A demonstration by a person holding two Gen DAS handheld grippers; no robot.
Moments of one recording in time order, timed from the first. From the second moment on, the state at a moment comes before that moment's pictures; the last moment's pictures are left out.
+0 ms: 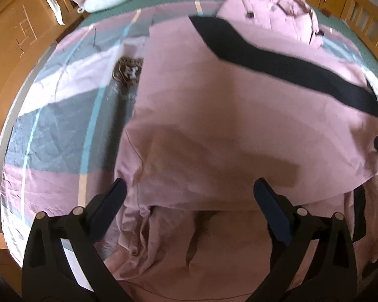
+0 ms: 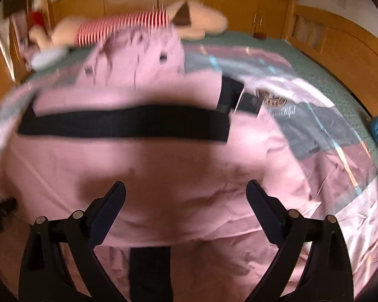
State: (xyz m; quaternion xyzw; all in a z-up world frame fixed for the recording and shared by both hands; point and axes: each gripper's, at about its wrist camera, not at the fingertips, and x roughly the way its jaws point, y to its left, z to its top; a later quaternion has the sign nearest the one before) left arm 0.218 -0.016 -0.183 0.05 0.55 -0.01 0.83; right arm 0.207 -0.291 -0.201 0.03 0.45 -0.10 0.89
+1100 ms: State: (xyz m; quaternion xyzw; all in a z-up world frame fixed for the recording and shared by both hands) left arm 0.221 -0.010 -0.188 0.04 0.56 -0.01 0.83; right arm 0.213 -0.296 -0.216 0.05 0.47 -0.10 0.87
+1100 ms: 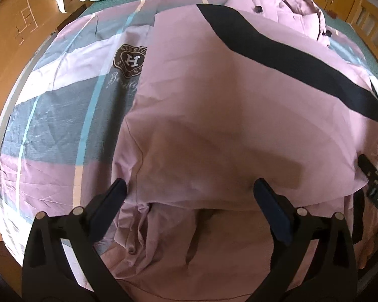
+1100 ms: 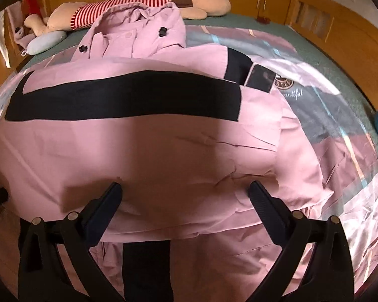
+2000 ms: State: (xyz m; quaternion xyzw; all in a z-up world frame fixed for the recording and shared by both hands) left arm 0.218 -0.019 -0.187 0.04 0.55 -0.01 0.83; right arm 0.218 -0.275 -0.219 0.01 0.47 -0.08 0.88
